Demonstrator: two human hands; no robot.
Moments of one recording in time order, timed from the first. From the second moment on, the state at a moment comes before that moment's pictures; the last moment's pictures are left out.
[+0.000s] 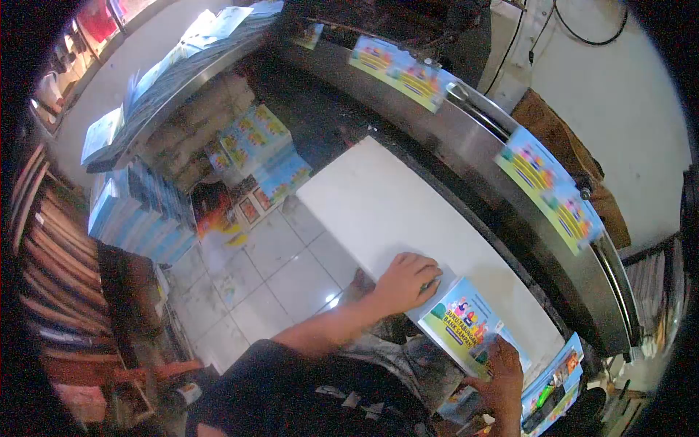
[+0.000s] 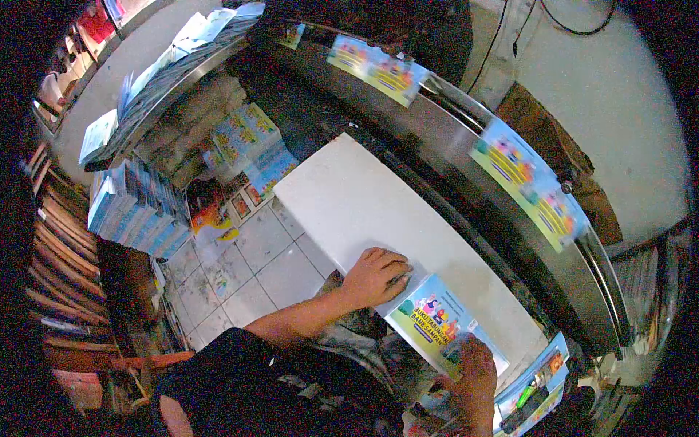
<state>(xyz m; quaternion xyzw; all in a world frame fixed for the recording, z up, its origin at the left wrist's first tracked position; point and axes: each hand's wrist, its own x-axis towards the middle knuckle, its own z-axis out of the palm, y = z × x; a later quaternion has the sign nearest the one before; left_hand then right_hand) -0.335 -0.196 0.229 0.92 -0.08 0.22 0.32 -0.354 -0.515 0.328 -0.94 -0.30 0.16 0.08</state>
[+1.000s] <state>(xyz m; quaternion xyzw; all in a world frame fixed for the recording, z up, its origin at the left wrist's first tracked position) -0.345 -0.193 0.242 0.92 -0.07 0.22 0.31 -0.148 -0.709 0.393 -0.95 -0.17 -0.27 -0.02</state>
